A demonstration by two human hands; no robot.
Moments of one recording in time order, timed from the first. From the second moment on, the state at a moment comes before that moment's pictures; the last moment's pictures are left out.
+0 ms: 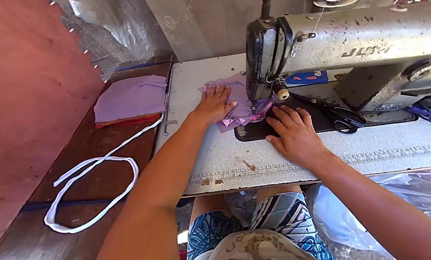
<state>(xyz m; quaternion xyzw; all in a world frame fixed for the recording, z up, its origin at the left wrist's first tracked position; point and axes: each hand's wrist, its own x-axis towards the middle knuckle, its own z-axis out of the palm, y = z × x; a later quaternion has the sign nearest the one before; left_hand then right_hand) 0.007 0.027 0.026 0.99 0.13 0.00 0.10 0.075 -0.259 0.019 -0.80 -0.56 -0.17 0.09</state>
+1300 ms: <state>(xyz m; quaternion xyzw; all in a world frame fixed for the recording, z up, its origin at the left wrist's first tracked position) -0.105 0.249 0.057 0.92 0.34 0.15 0.07 0.018 0.078 0.032 -0.72 -0.66 0.07 0.20</state>
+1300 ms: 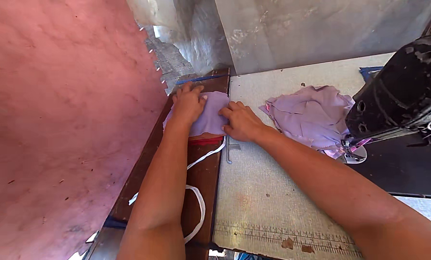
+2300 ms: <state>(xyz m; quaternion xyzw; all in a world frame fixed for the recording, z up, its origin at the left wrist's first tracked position) -0.172 0.225 0.053 0.95 0.15 0.15 0.25 0.015 0.092 0.035 -0.66 -0.69 0.05 0.31</state>
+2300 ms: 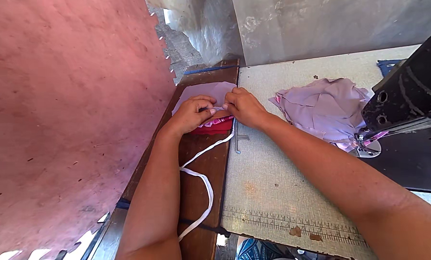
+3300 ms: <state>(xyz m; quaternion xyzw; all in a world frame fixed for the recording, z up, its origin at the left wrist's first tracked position) -0.174 0.220 0.064 0.94 0.19 0.17 0.24 -0.031 0.106 0.038 -0.68 -0.70 -0.02 0.21</state>
